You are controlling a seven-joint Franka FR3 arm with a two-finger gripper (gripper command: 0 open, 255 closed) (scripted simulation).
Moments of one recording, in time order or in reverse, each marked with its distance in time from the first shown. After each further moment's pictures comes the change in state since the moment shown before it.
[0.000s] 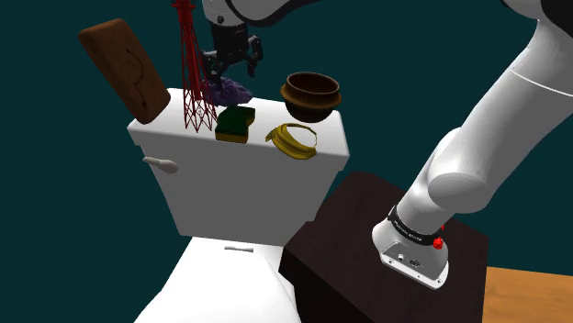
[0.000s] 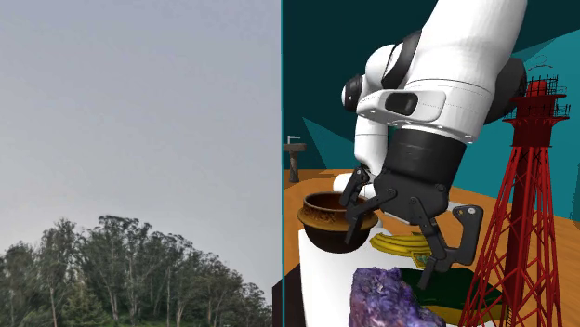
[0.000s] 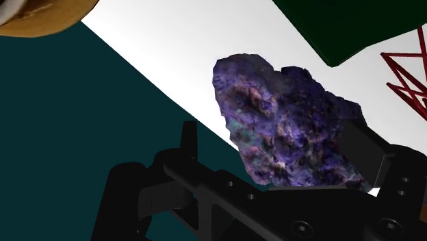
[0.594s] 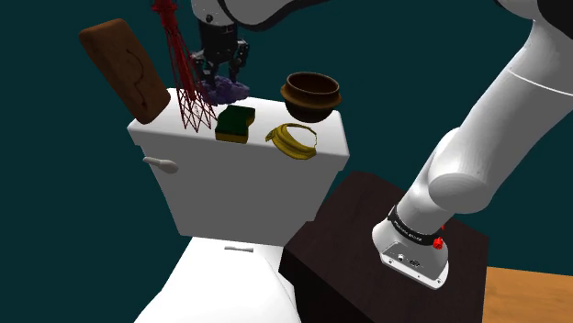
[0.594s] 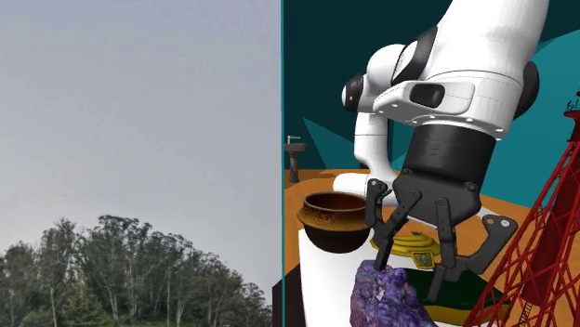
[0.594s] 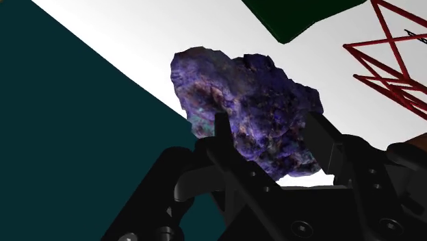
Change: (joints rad) arm 0.012 0.020 0.020 0.012 -0.011 0.078 0.036
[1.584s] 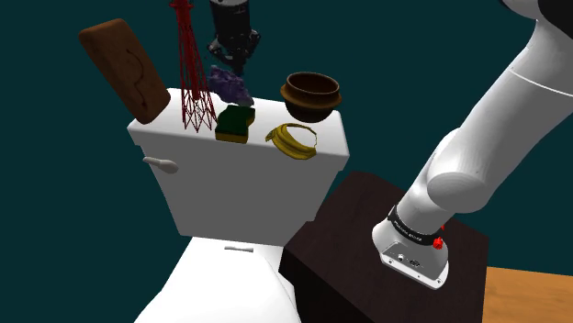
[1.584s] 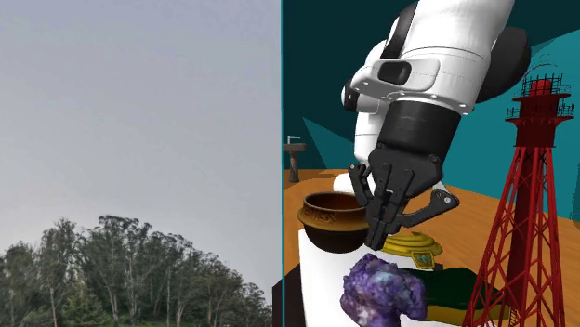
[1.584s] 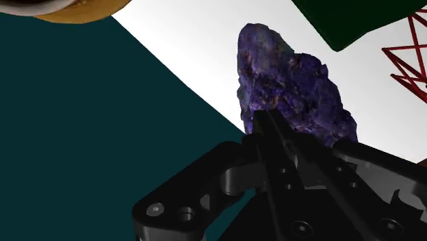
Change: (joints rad) arm -0.028 -0.014 -0.013 0.080 0.027 -0.193 -0.074
